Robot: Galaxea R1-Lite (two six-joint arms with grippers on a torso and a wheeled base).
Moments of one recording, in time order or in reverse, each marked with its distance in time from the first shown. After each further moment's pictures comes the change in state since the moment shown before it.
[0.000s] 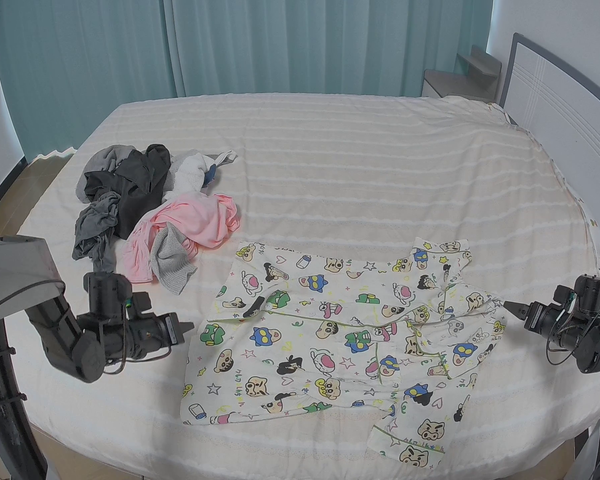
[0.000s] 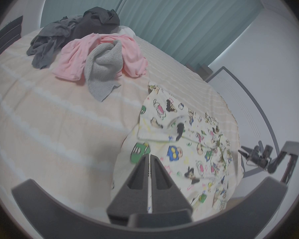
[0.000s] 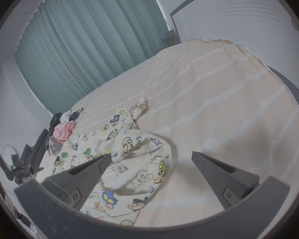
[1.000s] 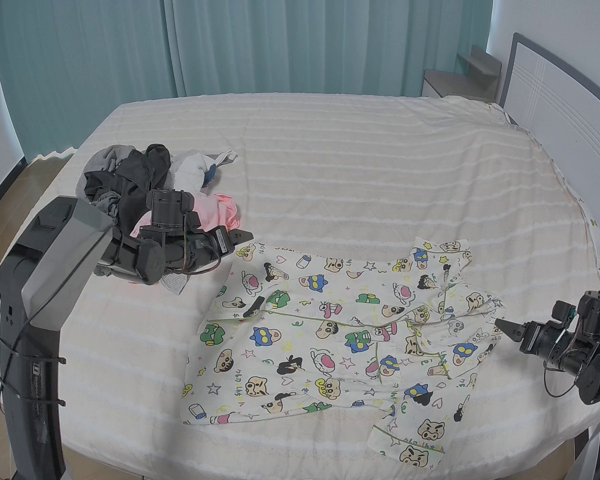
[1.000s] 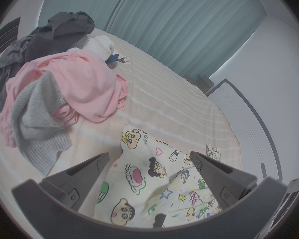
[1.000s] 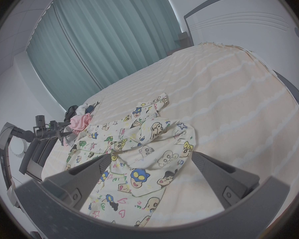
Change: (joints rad) left arm -0.094 0.253 -0.984 0.625 0.099 -0.100; right arm 0.108 -0.085 0.277 -0.233 -0.007 0.005
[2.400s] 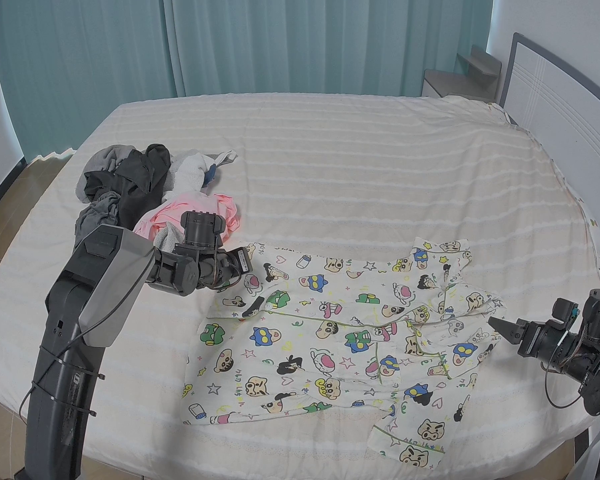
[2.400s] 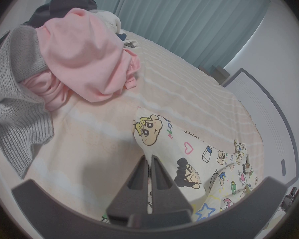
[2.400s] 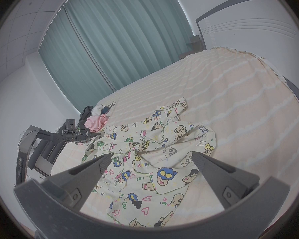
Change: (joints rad) left arm -0.048 0.246 -0.288 0.128 0.154 0.027; right arm 0.114 -0.137 0.074 -0.013 -0.006 0.043
